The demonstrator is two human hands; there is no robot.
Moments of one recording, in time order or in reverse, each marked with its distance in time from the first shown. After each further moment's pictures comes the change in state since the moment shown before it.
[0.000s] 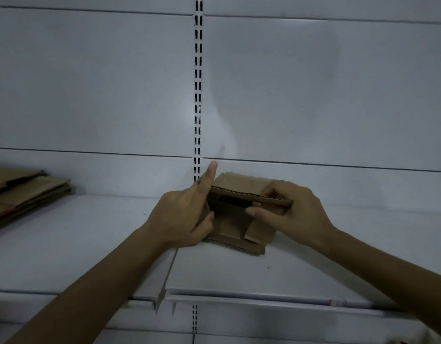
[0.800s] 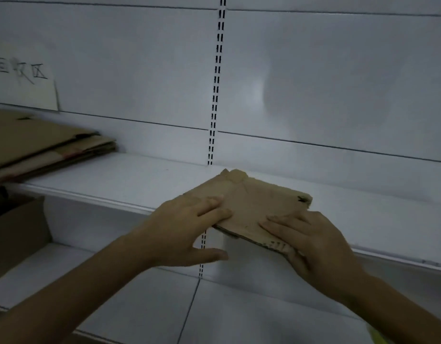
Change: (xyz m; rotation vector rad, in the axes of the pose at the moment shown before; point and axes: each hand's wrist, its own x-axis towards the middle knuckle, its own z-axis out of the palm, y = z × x) left_hand -0.080 0.128 -0.068 0.169 -0.296 0.025; right_hand -0.138 -0.025 -0.068 -0.234 -0.192 -0.472
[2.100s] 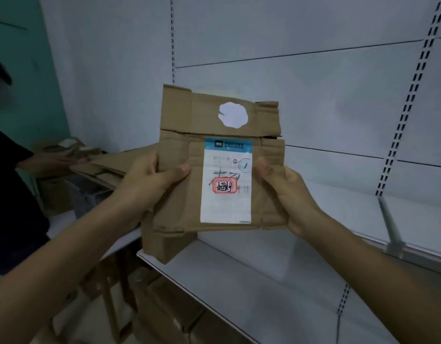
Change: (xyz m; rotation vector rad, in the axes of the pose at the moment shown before) left_hand -0.271 -0.133 -0.254 -0.837 0.595 -1.134; right_hand 0.294 -0.316 0.051 1.666 -0.031 0.583
